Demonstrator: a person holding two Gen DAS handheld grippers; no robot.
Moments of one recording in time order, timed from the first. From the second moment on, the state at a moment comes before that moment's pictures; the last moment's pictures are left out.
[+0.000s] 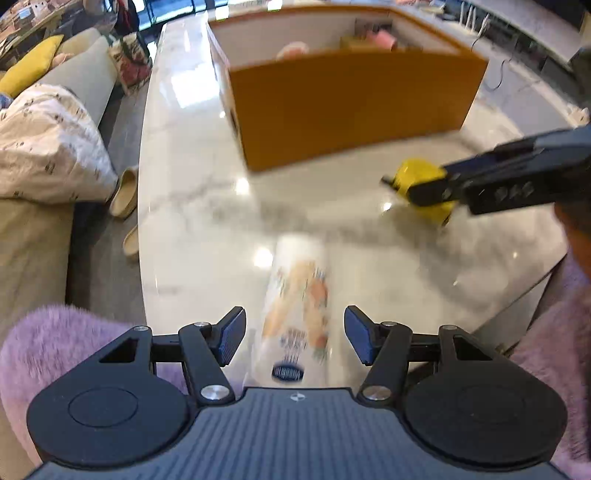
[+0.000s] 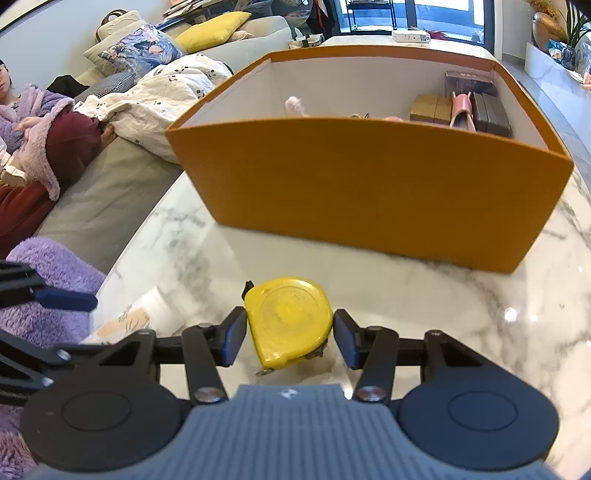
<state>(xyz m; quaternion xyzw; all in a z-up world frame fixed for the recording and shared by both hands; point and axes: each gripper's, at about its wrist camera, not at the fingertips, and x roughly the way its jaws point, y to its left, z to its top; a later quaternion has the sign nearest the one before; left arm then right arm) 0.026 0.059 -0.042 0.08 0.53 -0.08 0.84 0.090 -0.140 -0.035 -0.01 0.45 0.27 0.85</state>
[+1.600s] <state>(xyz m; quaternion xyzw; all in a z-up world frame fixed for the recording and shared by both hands) 0.060 0.087 -0.035 -0.05 0.47 -0.07 0.88 0.072 -0.112 -0.043 -0.06 0.45 0.29 0.85</state>
